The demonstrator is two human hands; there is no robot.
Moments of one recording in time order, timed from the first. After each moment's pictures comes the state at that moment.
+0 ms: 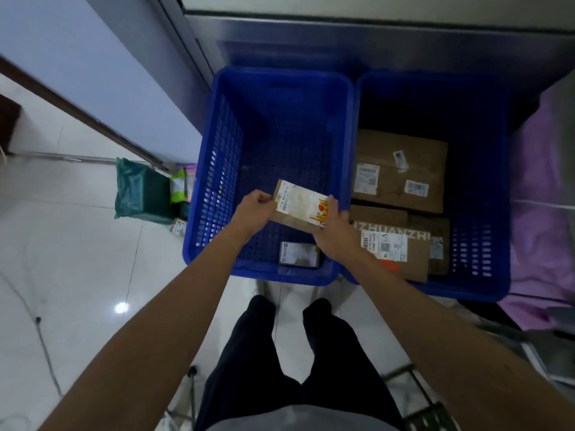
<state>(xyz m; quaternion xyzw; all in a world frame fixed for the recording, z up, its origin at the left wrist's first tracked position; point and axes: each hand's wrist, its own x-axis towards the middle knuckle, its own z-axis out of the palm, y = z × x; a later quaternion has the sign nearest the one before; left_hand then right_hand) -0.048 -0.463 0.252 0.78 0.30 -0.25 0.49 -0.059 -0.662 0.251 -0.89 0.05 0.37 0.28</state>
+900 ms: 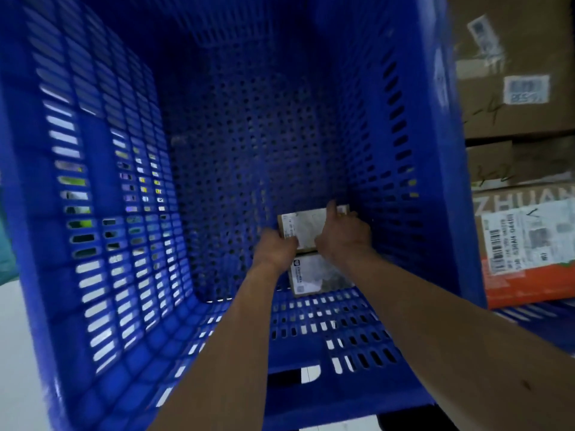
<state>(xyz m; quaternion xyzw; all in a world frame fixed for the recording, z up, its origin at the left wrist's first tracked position) -0.040 -0.460 -0.123 0.73 0.30 -0.45 0.43 -0.023 -0.598 -0.096 -0.88 0.10 0.46 -0.02</state>
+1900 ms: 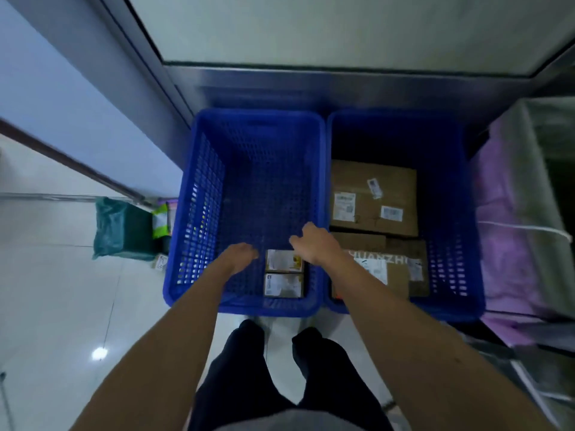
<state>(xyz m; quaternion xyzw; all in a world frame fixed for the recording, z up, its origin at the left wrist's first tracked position) -0.044 -0.464 0.226 0.79 0.28 -0.40 0.36 -0.009 -0.662 0.279 -0.87 0.03 0.43 0.25</state>
